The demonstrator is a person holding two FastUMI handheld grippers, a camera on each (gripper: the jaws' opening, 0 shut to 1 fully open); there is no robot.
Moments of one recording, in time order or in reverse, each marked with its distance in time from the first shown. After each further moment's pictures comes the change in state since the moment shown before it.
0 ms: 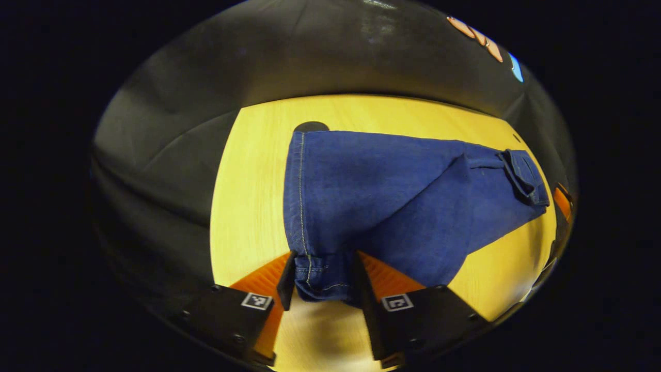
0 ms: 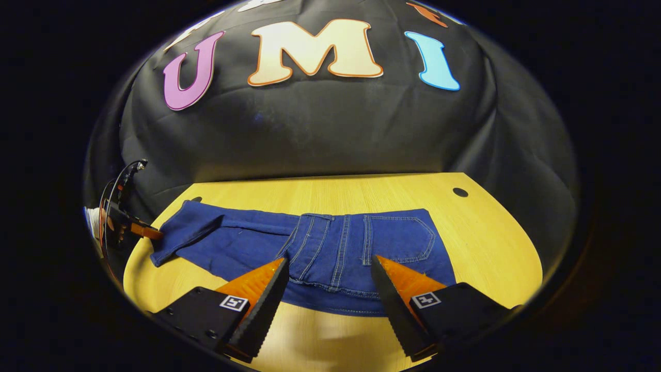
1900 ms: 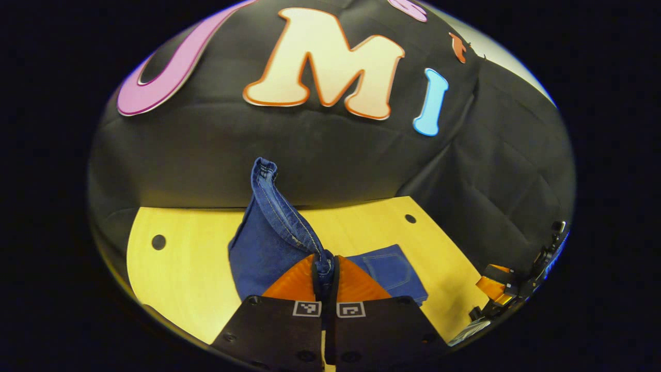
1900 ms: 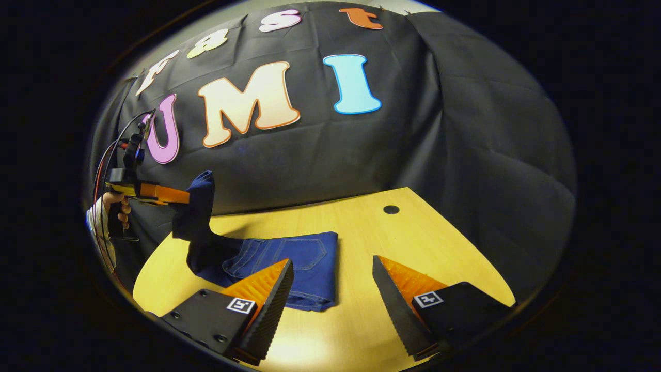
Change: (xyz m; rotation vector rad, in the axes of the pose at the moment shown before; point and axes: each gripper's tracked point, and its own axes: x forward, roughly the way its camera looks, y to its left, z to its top) left arm -0.120 -0.403 0.195 0.038 -0.410 -0.270; right arm -0.111 -0.210 0.045 0.112 -0.134 -0.027
